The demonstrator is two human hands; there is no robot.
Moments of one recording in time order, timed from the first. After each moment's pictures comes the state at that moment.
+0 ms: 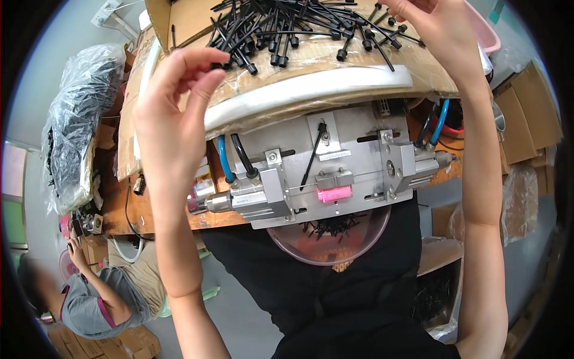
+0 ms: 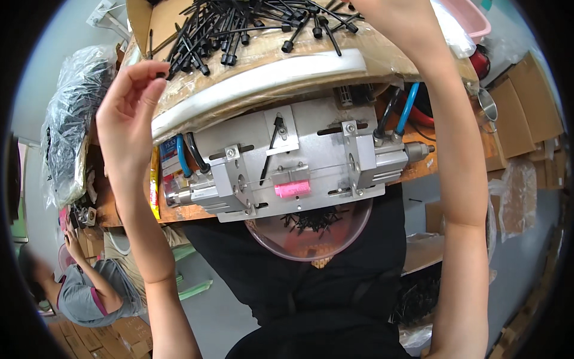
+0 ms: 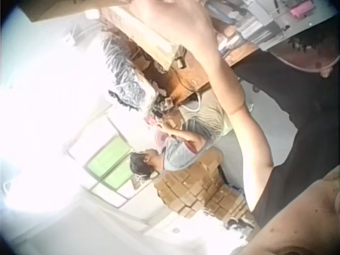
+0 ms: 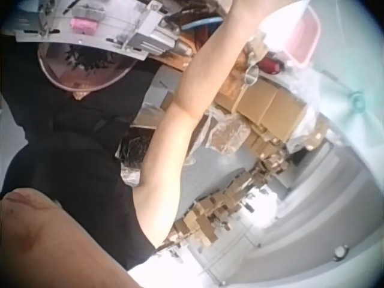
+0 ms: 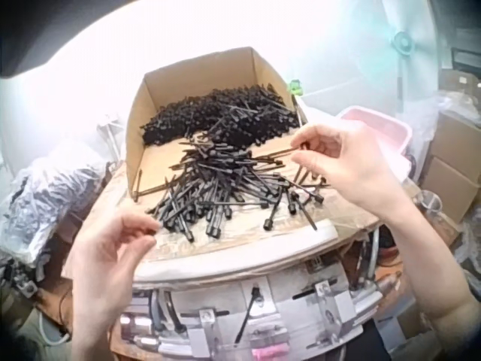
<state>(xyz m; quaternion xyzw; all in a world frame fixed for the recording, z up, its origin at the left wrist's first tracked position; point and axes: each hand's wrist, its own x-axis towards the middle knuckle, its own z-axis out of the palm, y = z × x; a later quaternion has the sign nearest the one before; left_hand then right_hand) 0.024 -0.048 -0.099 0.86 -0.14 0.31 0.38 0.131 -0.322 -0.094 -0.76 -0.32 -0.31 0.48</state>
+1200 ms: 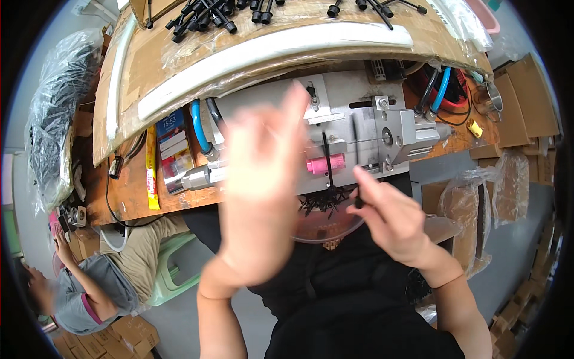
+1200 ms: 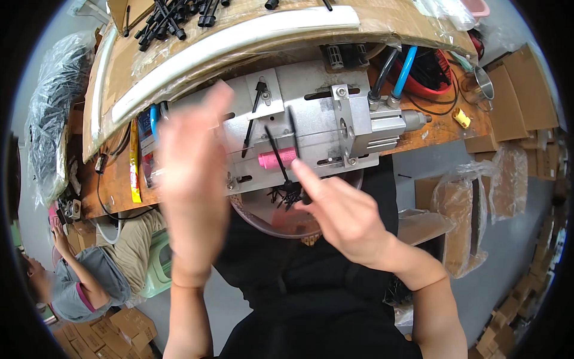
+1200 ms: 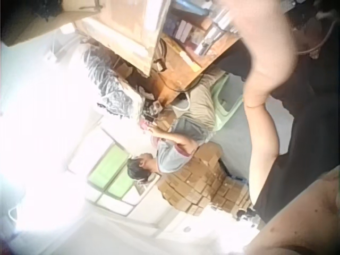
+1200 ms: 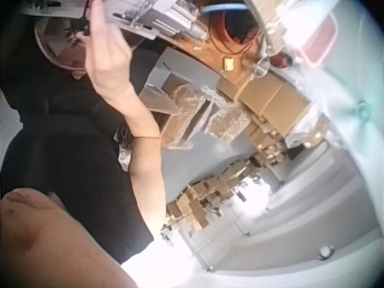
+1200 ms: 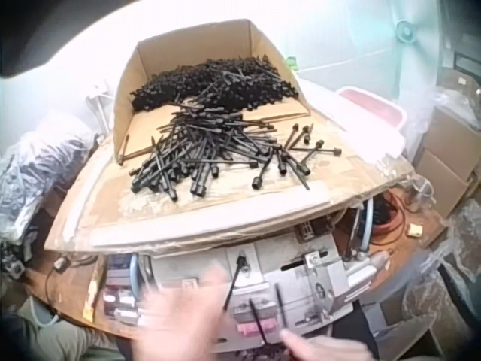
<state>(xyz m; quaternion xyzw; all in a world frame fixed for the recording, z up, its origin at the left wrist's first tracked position) -0.051 -0.133 -0.159 0.94 -0.15 0.26 0.16 -0.062 -0.334 -0.220 -0.81 -0.36 -0.14 0.44</state>
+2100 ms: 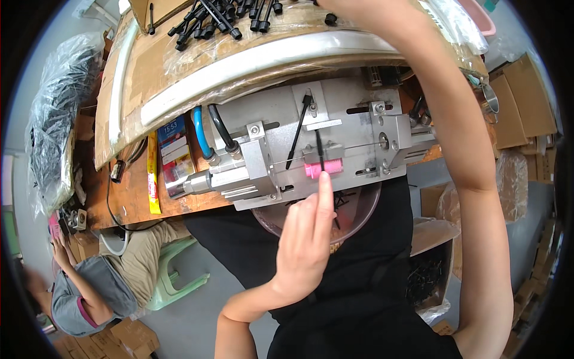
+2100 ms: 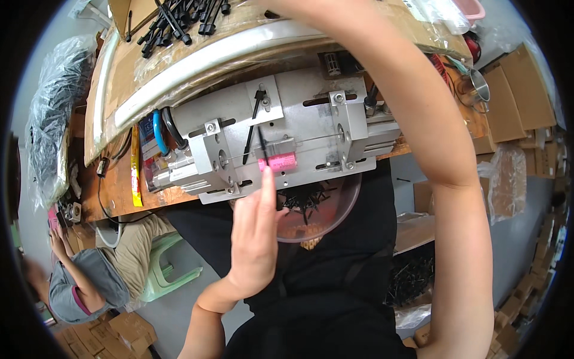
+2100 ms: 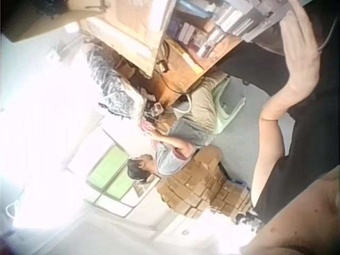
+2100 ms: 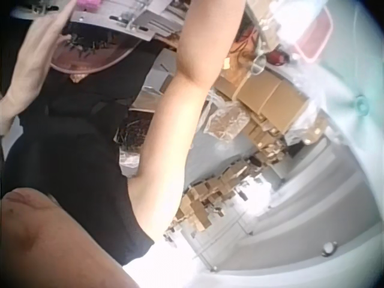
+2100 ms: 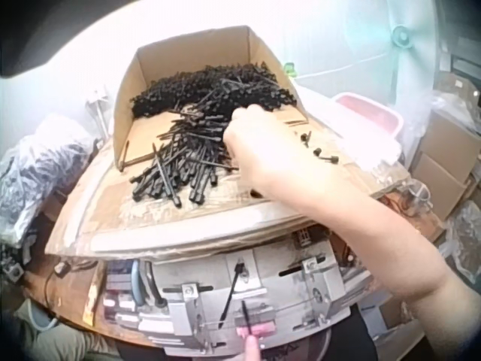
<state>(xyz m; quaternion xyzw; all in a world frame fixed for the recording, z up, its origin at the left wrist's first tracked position) -0.113 -0.176 -0.229 0.94 -0.14 0.21 0.23 0.138 -0.271 -0.097 -0.88 -0.33 -0.31 0.09</state>
